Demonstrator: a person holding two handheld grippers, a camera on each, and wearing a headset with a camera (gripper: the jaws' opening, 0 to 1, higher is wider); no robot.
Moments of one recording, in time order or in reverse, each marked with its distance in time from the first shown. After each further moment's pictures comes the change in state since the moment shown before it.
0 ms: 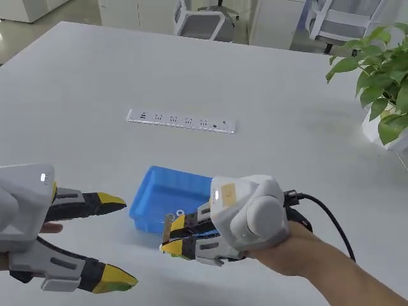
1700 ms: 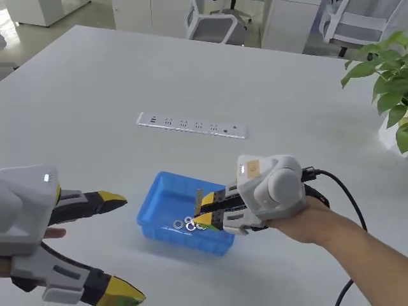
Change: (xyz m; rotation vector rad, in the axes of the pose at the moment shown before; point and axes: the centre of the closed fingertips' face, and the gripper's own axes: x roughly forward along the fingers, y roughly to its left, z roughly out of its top) left arm -0.001 0.008 0.006 -0.071 -0.024 0.032; right arm -0.003 -0.068 -0.045 0.011 0.050 -0.044
